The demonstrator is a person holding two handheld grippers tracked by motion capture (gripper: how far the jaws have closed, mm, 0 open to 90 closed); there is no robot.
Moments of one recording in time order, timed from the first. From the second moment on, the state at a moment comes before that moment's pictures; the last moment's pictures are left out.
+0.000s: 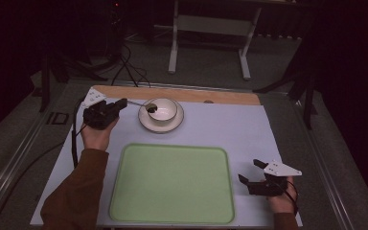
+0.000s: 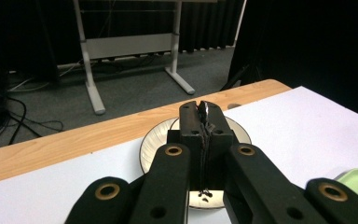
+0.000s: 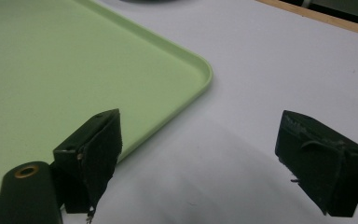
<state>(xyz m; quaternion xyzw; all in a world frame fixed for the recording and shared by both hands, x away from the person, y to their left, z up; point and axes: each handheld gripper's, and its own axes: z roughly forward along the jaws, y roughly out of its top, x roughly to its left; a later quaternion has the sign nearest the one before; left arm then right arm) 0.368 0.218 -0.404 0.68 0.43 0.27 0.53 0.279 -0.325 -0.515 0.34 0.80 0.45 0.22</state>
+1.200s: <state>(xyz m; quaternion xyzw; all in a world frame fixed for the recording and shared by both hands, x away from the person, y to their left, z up) 0.336 0.244 -0.418 0.69 0.44 0.25 0.51 0.278 -0.325 -0.515 0.34 0.80 0.45 0.22</state>
